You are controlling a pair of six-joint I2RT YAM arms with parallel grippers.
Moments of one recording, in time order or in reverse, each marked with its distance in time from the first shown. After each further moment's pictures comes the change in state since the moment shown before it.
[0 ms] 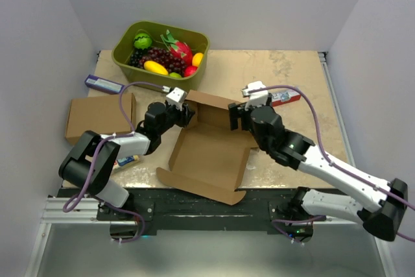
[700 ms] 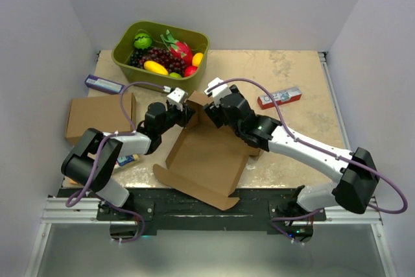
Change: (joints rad) left arm 0.008 0.038 -0.004 0.074 0.056 0.002; right arm -0.001 0.399 0.225 0.005 -0.138 -0.311
